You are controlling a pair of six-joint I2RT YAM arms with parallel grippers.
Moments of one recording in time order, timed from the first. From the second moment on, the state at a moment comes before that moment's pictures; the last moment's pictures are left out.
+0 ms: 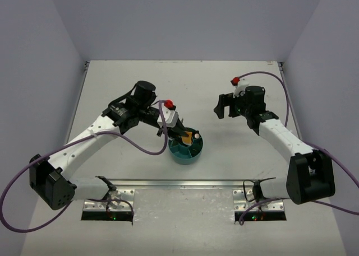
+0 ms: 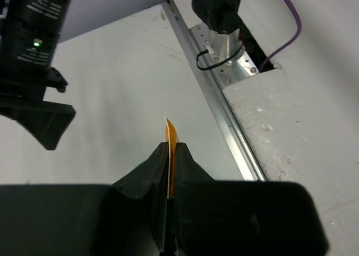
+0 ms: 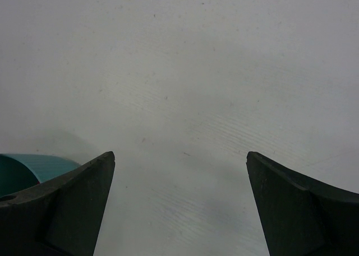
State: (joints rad) left arm -0.58 1.26 1.17 -0.50 1.14 0.74; right arm 0.19 1.34 0.78 0.00 -0.26 0.04
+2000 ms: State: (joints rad) left arm -0.52 1.56 1.53 0.00 -0.10 0.43; right arm 0.19 1.12 0.71 -0.38 -0.03 0.27
